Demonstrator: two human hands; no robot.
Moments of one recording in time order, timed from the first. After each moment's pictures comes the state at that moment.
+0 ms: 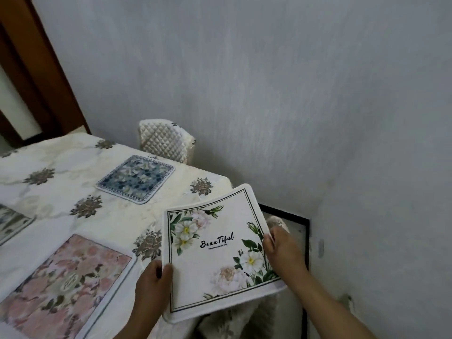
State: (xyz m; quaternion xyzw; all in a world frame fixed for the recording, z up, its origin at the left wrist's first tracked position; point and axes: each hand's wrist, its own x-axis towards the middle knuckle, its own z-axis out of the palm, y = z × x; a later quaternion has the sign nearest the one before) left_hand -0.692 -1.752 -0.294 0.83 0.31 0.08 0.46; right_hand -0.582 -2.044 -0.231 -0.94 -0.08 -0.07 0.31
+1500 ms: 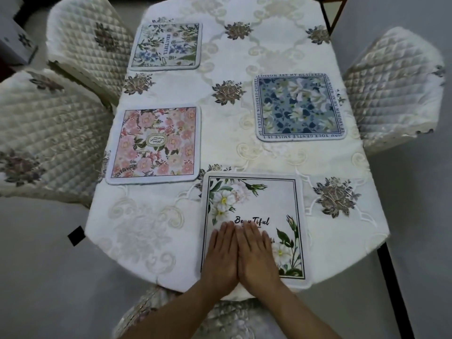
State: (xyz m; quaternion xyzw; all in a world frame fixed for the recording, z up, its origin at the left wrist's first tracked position) left_hand -0.494 -1.864 -0.455 0.85 0.49 0.04 0.17; right_hand -0.371 -1.882 -0.443 -0.67 -0.72 0.16 0.08
